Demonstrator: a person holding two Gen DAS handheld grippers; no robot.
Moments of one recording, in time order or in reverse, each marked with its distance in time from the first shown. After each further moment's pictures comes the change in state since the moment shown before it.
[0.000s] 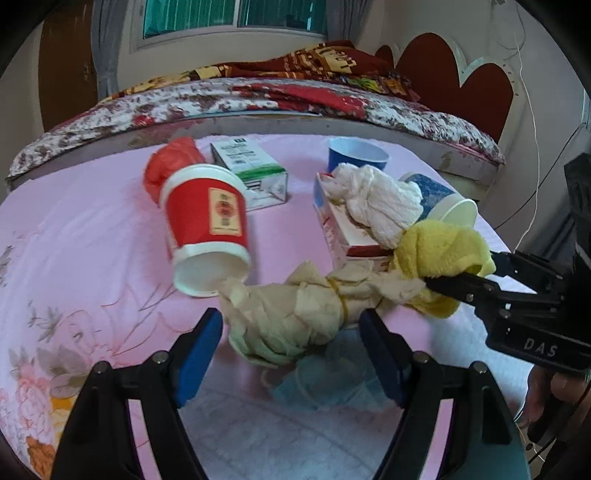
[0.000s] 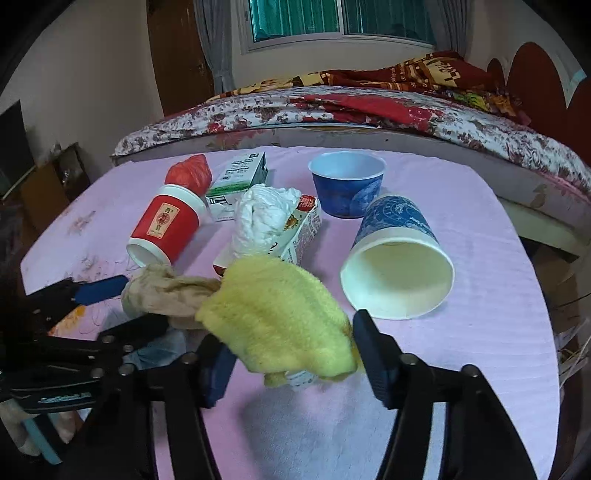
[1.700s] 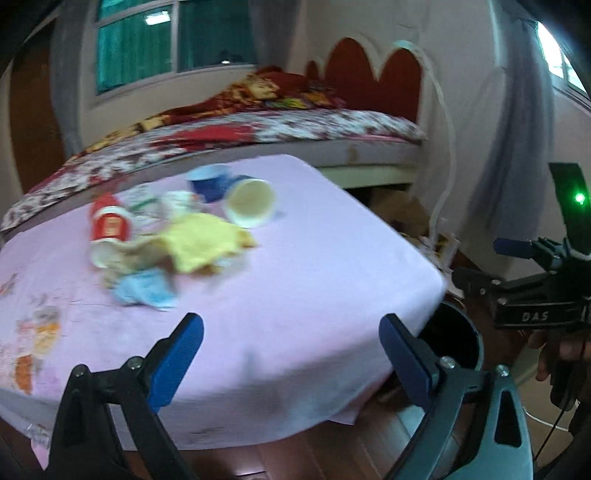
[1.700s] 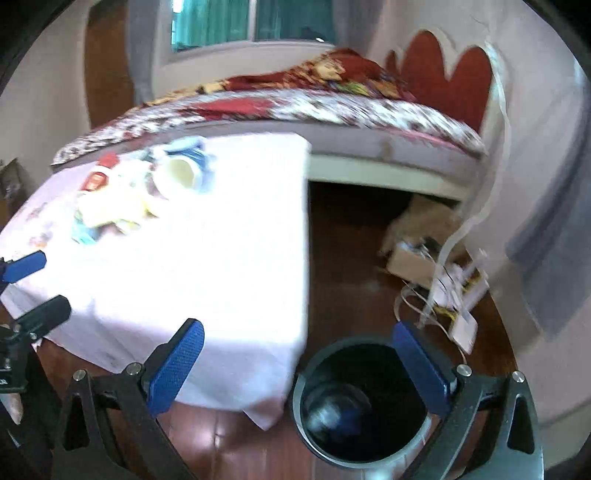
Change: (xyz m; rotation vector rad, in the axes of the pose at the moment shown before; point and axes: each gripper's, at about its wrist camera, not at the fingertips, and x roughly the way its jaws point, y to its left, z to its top) left arm -0.101 -0.164 -0.064 0.151 -0.122 -0.029; right arm -0.193 -0.121 -0.134 0.096 -0.017 -0.317
